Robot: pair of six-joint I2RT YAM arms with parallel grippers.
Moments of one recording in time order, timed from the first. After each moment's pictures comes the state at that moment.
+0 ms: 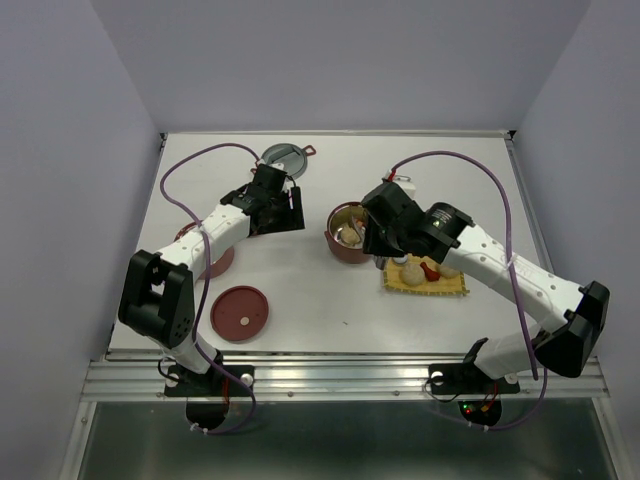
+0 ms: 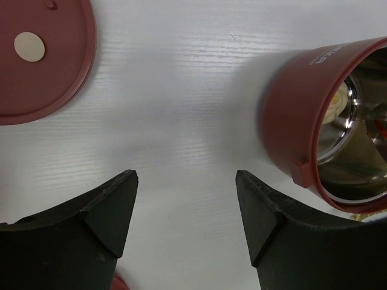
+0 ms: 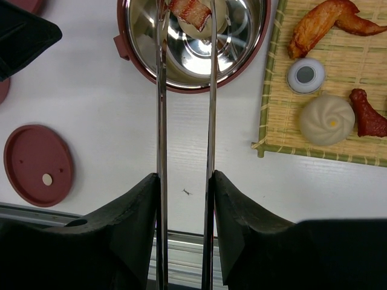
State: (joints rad) left arm -0.46 1.58 1.17 -0.50 -0.02 -0.48; right arm 0.85 1.39 1.39 -0.96 0.36 0.82
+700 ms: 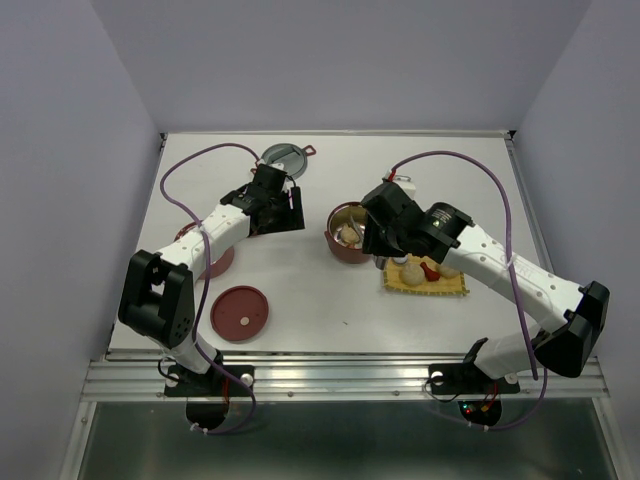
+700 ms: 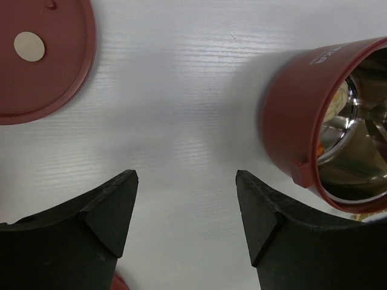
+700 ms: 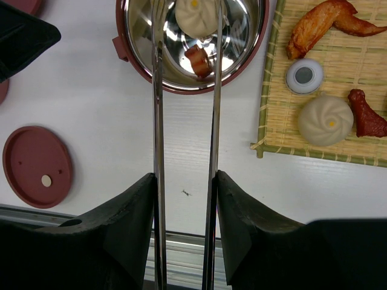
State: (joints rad) left arm -0.46 1.58 1.17 -0.50 -0.02 -0.48; right arm 0.85 1.39 1.39 -0.96 0.36 0.82
